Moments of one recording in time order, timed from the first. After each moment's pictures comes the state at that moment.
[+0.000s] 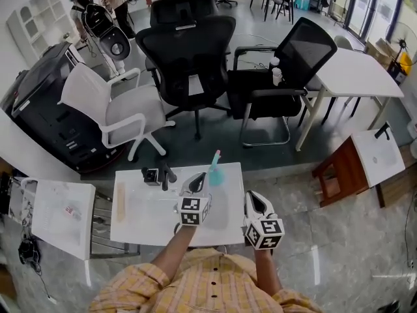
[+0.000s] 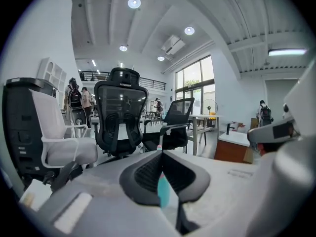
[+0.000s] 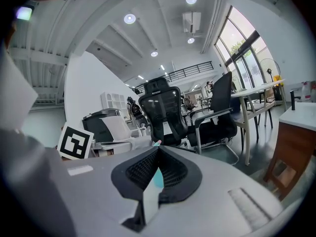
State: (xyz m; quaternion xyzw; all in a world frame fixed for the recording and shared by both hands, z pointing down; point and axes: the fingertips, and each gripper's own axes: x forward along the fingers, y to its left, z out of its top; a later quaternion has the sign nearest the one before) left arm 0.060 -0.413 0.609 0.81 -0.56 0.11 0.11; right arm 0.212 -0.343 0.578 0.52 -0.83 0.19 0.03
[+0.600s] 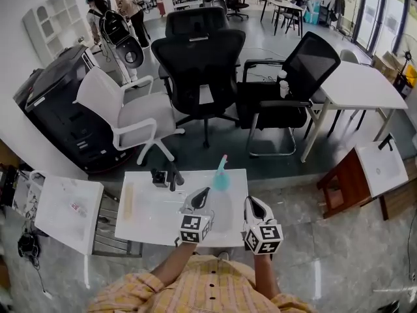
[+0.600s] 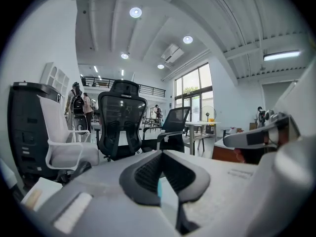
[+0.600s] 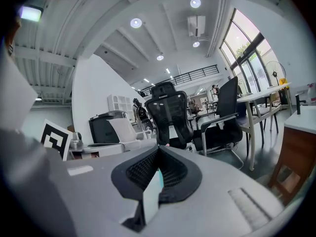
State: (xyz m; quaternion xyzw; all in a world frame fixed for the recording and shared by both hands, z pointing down) left arm 0.061 -0.346 0.572 0.82 -0.56 0.08 0.08; right arm 0.199 -0.321 0.556 0.50 -0.85 0.17 0.02
